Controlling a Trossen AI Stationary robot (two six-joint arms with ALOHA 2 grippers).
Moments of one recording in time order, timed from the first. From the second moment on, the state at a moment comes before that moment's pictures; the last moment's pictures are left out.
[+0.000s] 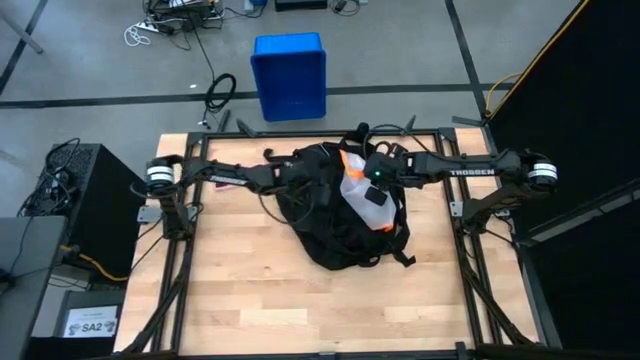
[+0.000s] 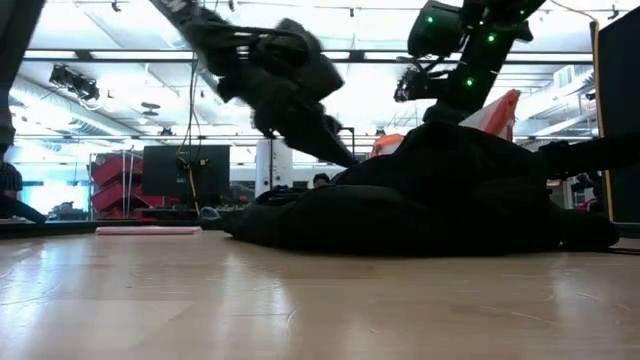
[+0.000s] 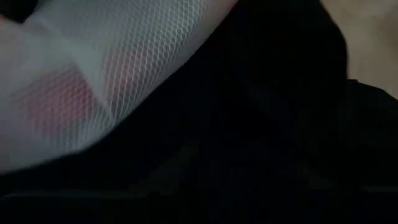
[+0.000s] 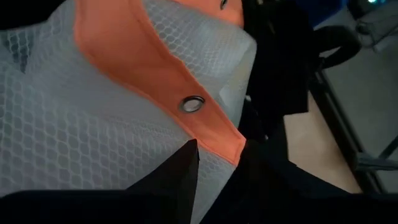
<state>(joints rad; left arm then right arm) 0.21 1.78 1.11 -0.03 0.37 0.39 -0.24 1.39 0.94 -0.63 0.43 0.09</state>
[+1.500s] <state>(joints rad) 0.34 2.09 1.61 -0.80 0.35 0.57 -0.25 1.39 0.92 -0.54 0.31 0.06</state>
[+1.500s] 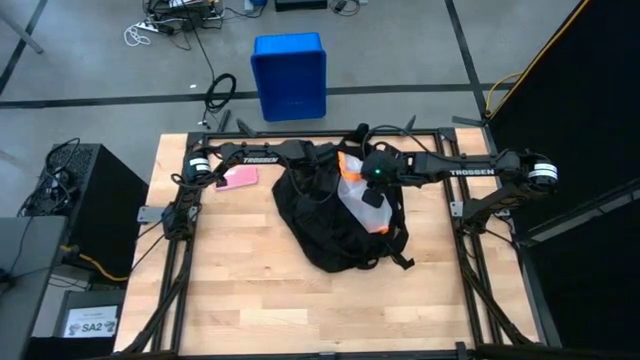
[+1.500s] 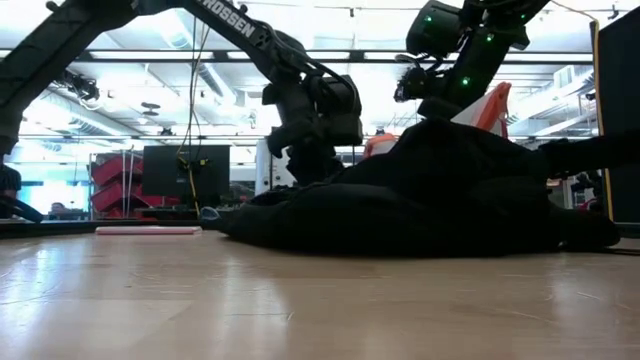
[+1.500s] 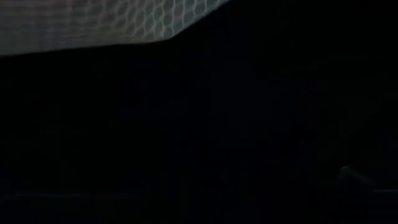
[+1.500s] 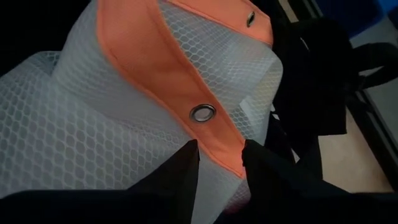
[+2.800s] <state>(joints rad) 0.35 2.14 1.77 -1.17 0.55 0.57 -0.23 1.39 0.92 -0.52 0.30 0.06</state>
